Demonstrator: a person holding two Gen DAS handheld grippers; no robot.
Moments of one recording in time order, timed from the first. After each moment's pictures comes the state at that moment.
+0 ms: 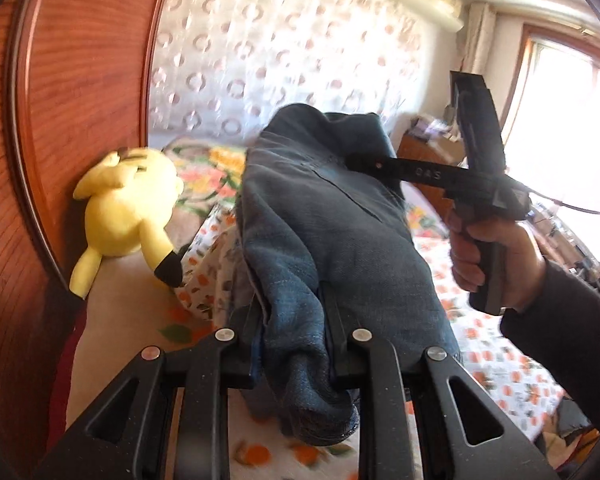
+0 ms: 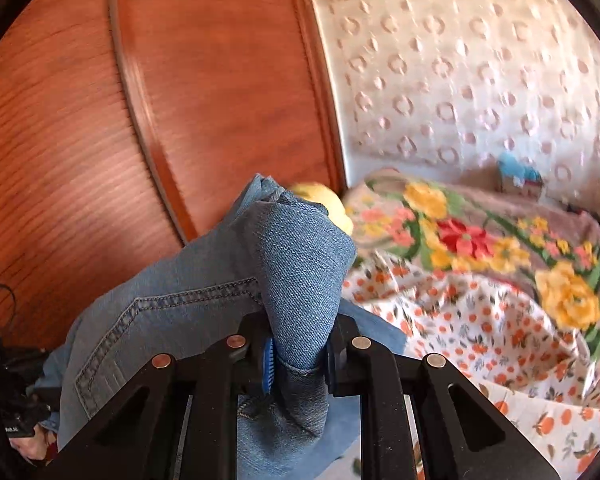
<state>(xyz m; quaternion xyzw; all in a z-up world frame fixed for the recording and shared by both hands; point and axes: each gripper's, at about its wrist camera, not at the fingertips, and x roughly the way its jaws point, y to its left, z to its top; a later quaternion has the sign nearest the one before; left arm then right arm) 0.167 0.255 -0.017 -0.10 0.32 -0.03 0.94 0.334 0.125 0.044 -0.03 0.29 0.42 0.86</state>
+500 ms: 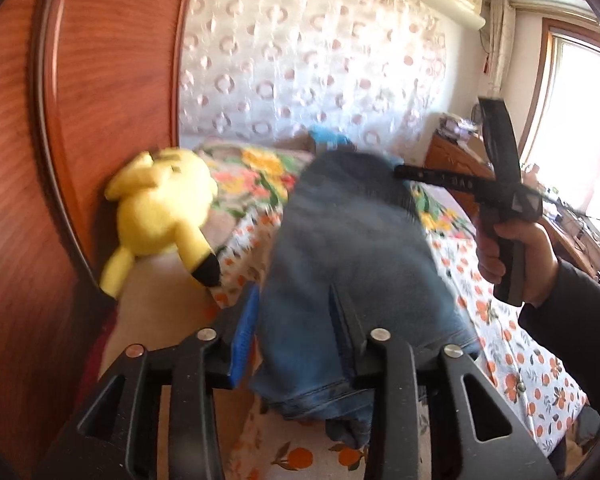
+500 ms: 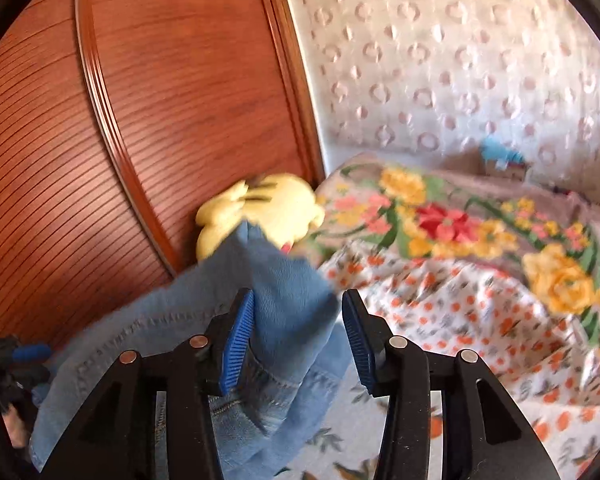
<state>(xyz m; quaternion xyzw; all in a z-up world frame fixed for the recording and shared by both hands) 0.153 0.272 -0.001 -0.09 0.30 0.02 0.95 0.371 0.111 0.027 -0.02 0.28 0.40 0.87</state>
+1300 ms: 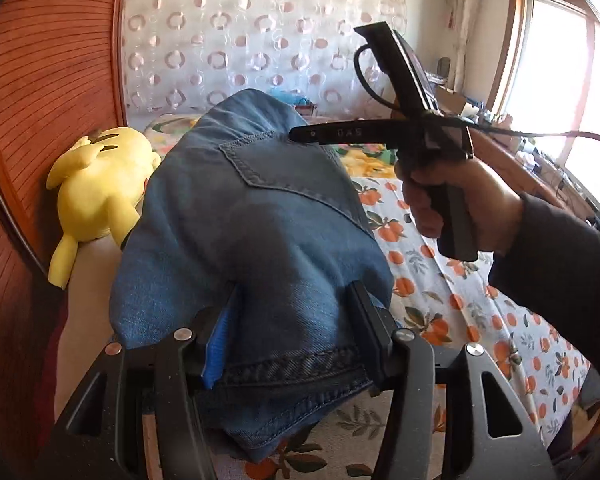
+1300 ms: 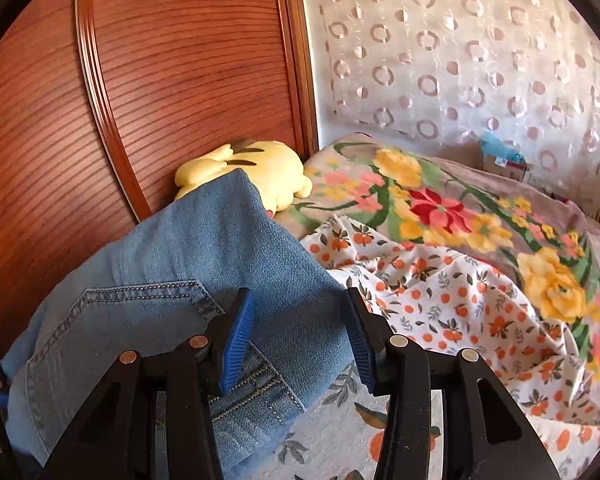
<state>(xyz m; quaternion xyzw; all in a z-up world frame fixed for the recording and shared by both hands) 0.187 0.195 -0.051 -0.06 0.36 -0.05 0.93 0.422 0.145 -0.020 -0.08 0.31 0.39 0.86</state>
